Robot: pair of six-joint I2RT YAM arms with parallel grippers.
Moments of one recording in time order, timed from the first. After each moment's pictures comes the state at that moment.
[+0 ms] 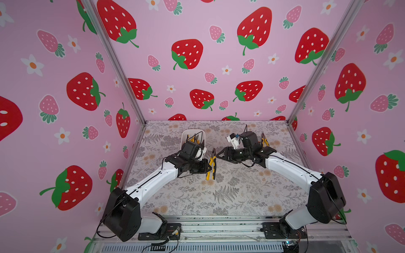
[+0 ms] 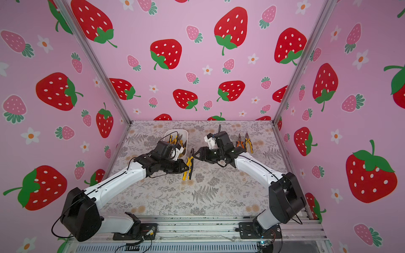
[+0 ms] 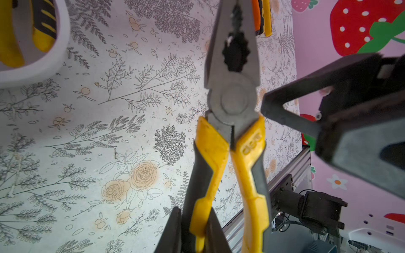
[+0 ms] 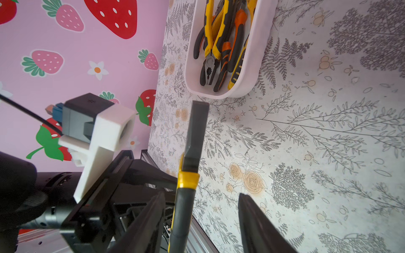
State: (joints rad) left arm -0.55 1.37 0.99 -0.54 0.43 -0.52; right arm 0.63 1.55 1.15 -0.31 -0.54 0.74
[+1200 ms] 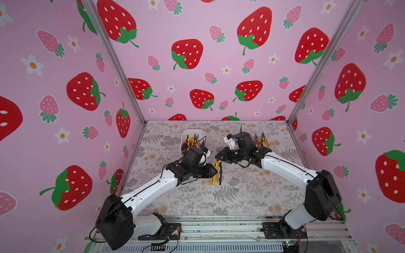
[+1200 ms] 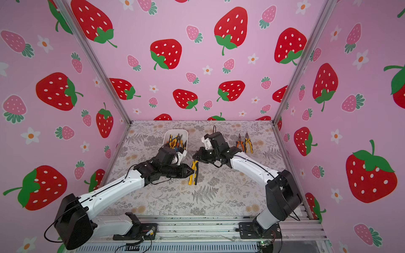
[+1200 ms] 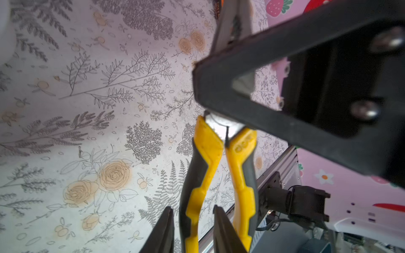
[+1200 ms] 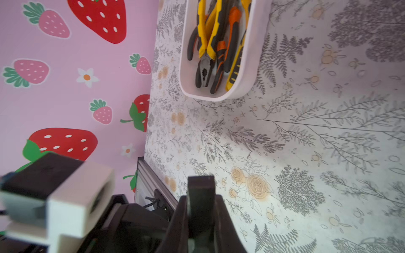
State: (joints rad) left arm -0.66 1.27 0.91 -0.41 0.37 -0.62; right arm 0.67 1.57 1.19 -0.34 -0.43 0.80
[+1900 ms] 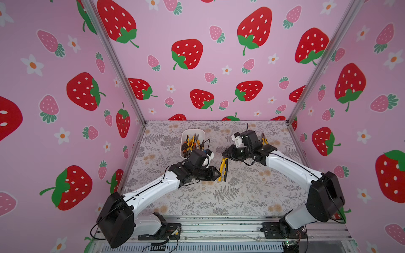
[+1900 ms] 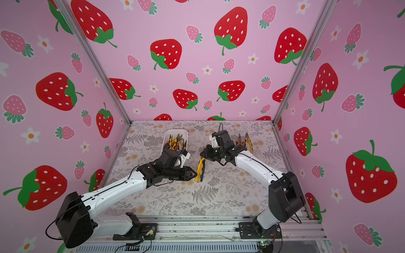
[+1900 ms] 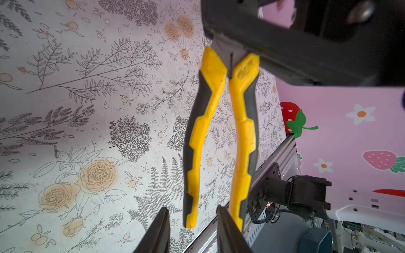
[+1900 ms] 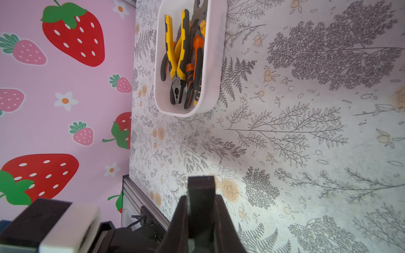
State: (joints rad) left arm -0.72 1.30 0.89 -0.39 0.37 -0.62; right arm 0.59 1.55 1.19 -0.40 -0.38 0.79
